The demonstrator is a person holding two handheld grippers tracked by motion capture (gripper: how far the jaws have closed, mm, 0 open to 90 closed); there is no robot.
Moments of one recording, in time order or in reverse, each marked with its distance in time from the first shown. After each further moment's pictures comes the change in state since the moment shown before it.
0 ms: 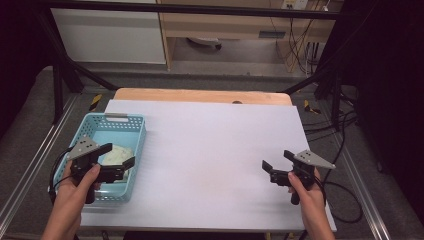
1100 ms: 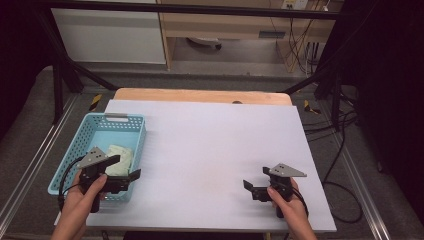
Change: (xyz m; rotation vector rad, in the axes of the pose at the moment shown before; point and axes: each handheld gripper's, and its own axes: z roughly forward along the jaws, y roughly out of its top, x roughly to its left) left arm -0.003 -0.030 0.016 0.070 -0.074 -0.008; right arm 0.033 -0.046 0.034 0.170 0.128 -0.044
